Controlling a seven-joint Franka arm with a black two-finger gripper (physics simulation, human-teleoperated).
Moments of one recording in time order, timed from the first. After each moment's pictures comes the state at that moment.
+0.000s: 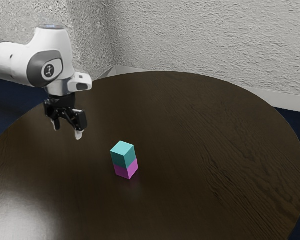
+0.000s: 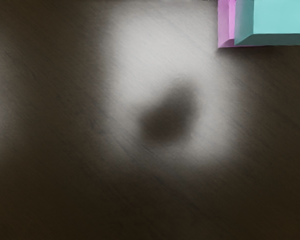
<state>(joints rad) 0.65 -0.19 -0.58 -2.11 -0.03 1.85 0.10</state>
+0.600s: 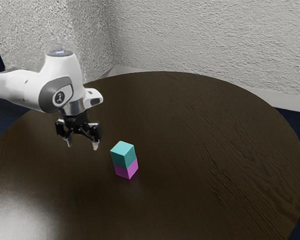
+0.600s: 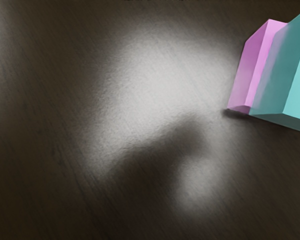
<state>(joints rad) 0.65 -0.12 -0.63 -2.23 -0.02 2.13 -0.24</state>
